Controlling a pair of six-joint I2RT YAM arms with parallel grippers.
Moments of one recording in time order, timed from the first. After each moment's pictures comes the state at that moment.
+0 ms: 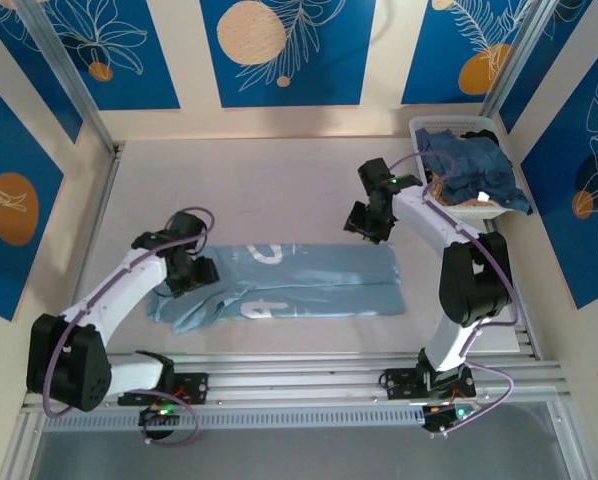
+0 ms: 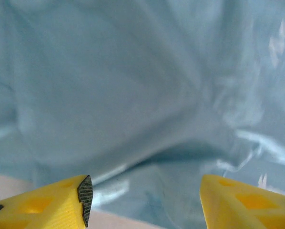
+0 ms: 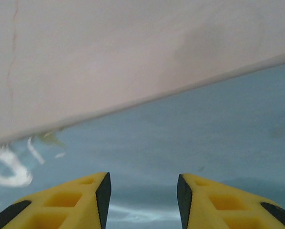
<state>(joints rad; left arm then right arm) -0.33 1.26 0.86 -0.96 0.02 -0.68 0.34 1.73 1.34 -0.91 -0.16 0.72</state>
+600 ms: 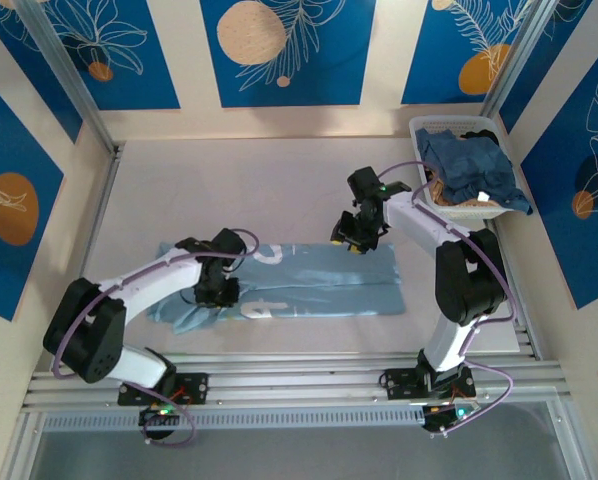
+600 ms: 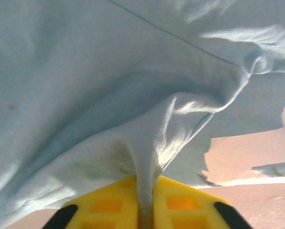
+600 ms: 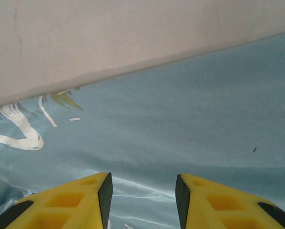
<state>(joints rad) -0.59 1.43 0.85 -0.93 0.03 -0.57 0.38 1.75 1.30 -0.88 -0.27 0.72</state>
